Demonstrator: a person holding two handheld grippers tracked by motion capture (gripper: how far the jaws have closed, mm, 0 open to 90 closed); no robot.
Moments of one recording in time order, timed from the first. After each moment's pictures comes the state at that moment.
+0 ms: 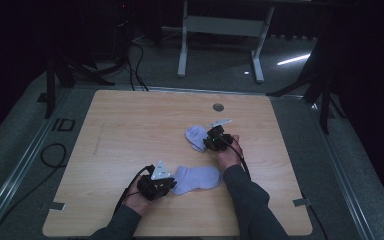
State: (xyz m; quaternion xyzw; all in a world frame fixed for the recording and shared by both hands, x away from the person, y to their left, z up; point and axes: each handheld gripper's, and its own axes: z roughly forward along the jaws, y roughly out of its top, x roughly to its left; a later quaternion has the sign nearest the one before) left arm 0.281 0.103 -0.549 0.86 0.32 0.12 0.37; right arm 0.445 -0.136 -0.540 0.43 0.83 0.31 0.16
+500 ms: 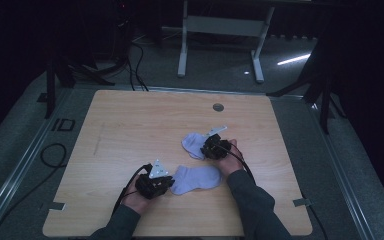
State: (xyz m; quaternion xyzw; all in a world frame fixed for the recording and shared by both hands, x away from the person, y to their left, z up) left arm 0.283 0.107 -0.550 0.86 0.33 0.12 0.37; right arm 0.424 -0.134 -0.546 0.34 0.88 0.29 0.15
